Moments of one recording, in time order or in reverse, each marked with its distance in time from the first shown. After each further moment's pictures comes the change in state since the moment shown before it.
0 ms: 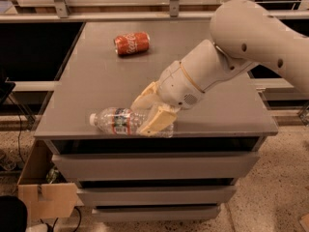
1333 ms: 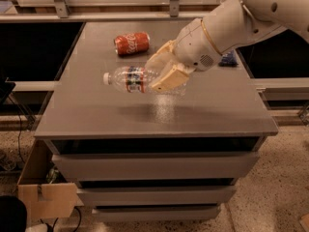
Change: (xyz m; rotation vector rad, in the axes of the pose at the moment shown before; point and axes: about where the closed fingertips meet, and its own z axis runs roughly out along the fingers) arm -0.014 -0.066 -0.073 0.196 -0.007 -0.040
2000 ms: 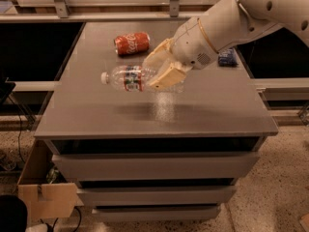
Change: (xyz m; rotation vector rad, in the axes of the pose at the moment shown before) arm -0.001 -0.007 0.002 0.005 0.000 -0.029
